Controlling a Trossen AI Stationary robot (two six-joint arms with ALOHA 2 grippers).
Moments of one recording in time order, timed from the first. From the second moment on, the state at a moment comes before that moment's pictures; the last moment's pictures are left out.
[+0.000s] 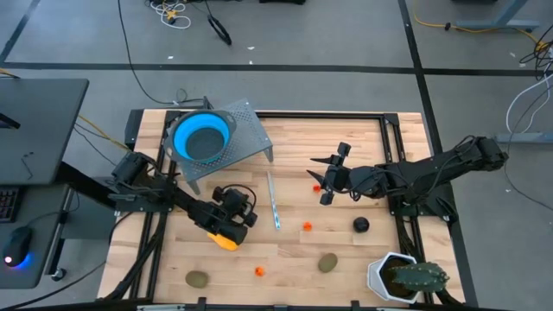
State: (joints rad) left arm -0.44 1.79 0.76 -0.21 -0.95 -1.24; right arm 0.26 1.17 0.86 -0.07 0.70 -0.25
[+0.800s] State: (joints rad) left arm -0.46 1.61 0.76 -0.28 -0.92 -1.15; right arm 0.26 1.17 0.86 -0.07 0.70 -0.25
